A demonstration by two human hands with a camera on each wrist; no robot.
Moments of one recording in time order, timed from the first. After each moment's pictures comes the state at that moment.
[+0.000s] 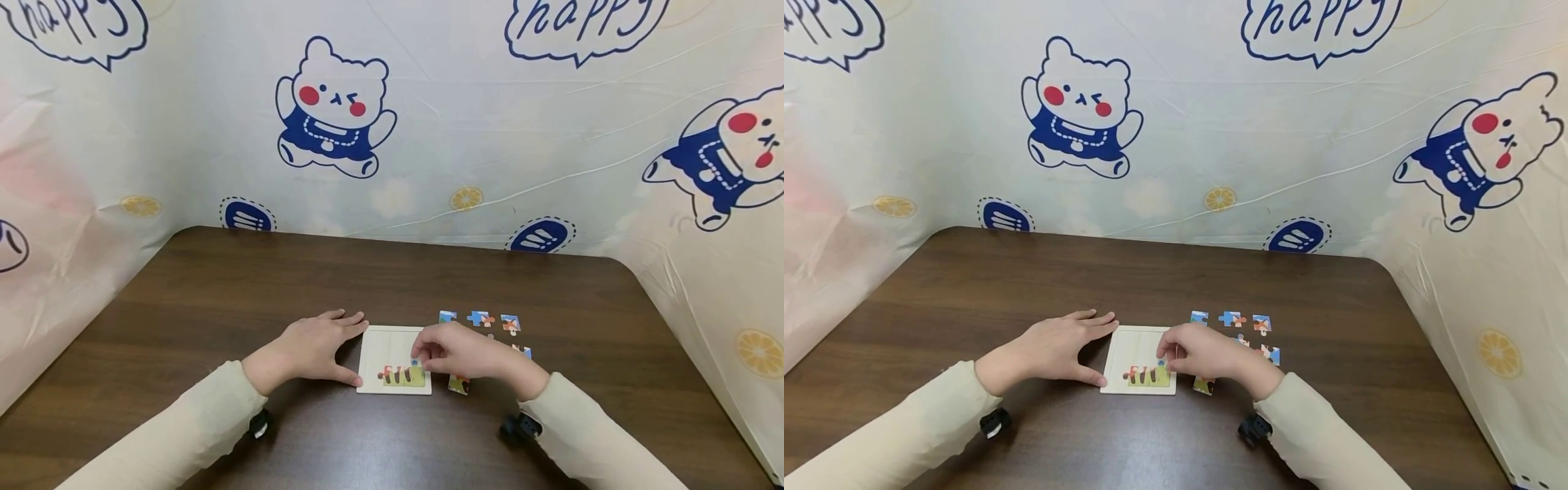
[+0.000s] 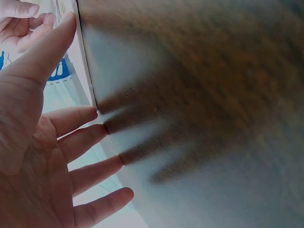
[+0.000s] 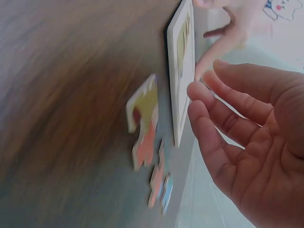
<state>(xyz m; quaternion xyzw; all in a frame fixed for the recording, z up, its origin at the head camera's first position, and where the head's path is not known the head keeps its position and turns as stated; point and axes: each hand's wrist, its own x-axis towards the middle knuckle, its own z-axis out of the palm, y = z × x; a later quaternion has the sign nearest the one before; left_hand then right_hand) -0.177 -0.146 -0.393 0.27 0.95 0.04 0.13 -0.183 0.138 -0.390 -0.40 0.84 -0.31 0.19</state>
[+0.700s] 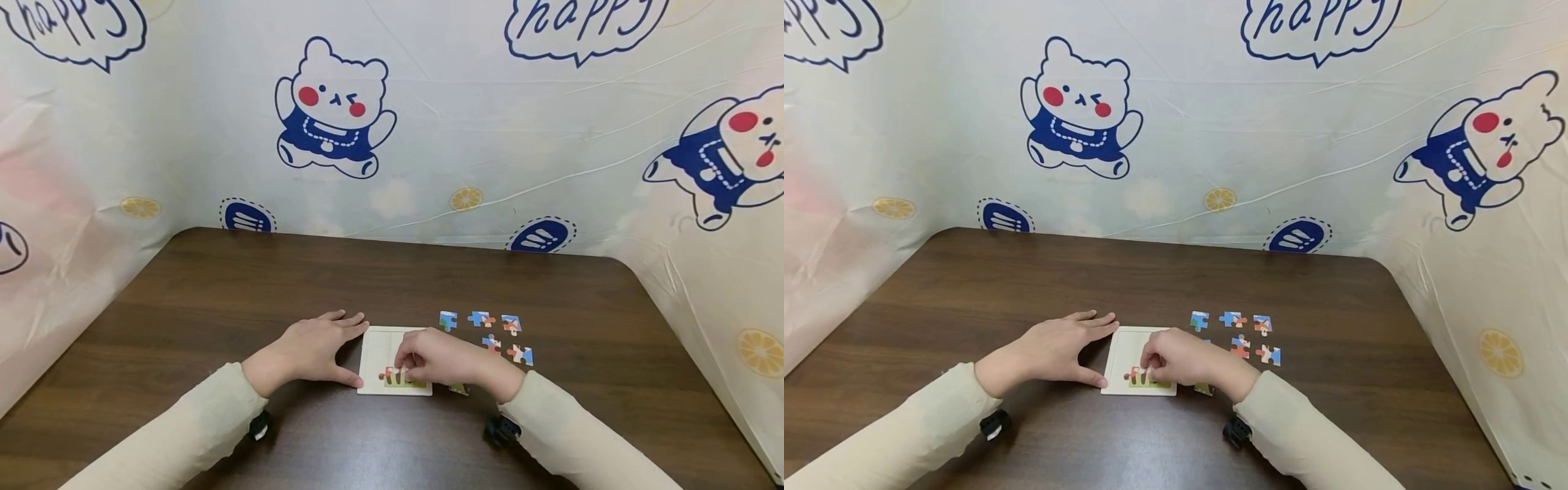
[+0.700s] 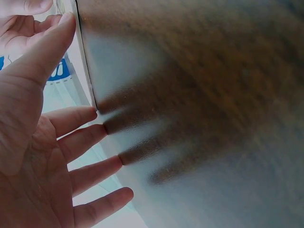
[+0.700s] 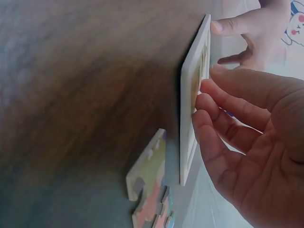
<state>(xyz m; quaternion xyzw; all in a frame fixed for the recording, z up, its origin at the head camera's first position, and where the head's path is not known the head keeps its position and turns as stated) -0.178 -0.145 -0.395 0.27 0.95 0.05 0.13 -0.181 0.104 -0.394 -0.42 0.85 -0.25 0.18</state>
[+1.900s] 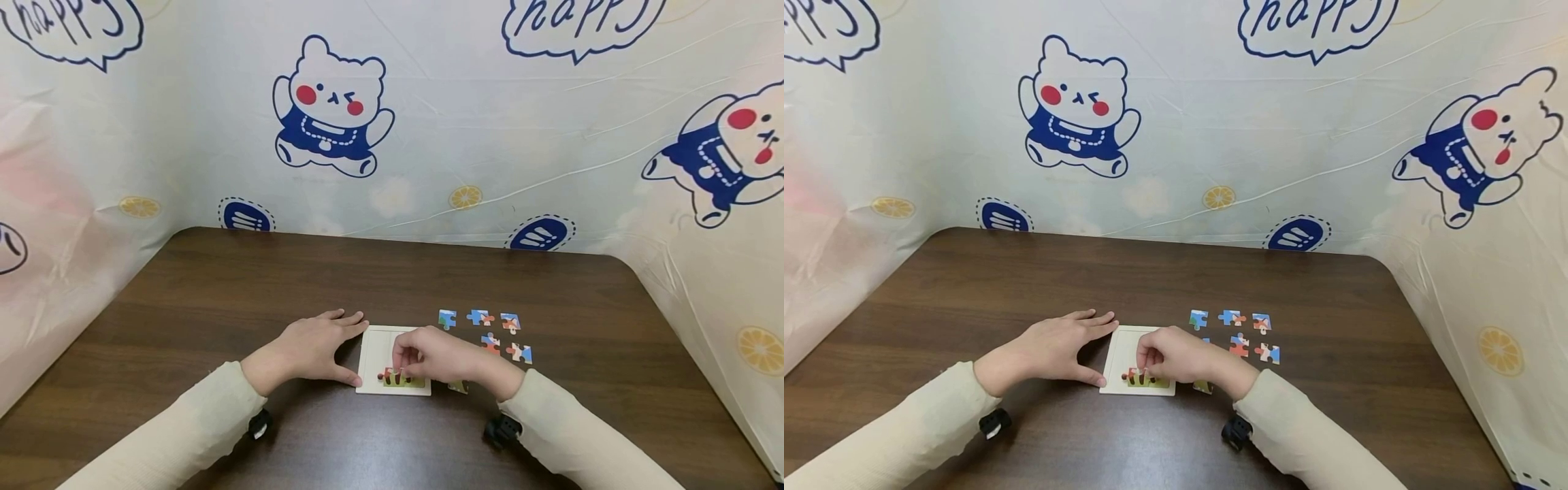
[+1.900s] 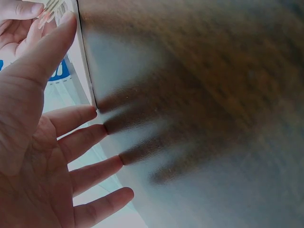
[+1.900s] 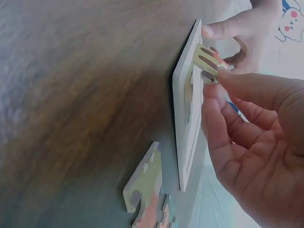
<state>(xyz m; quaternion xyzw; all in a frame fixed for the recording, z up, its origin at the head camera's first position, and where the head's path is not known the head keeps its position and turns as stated) -0.178 -0.145 -0.392 0.27 0.95 0.04 0.12 -0.180 0.107 -0.392 -0.40 0.83 -0.32 0.22</state>
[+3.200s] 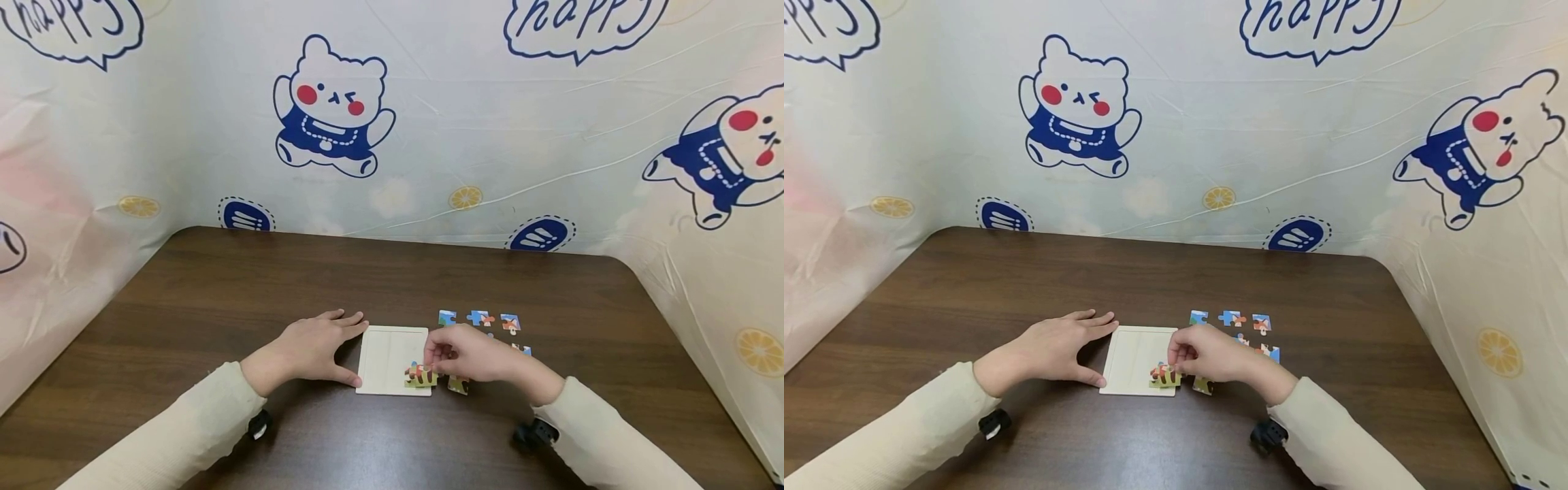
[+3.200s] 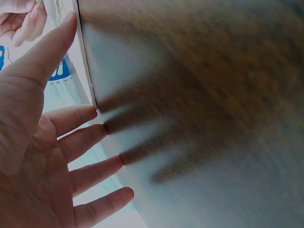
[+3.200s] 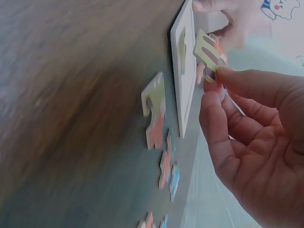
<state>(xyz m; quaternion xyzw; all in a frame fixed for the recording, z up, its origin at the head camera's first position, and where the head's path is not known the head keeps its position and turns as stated) -0.177 -0.146 -0.392 0.27 0.95 0.04 0.12 -0.176 0.151 -0.388 -0.36 0.83 -0.36 0.21</state>
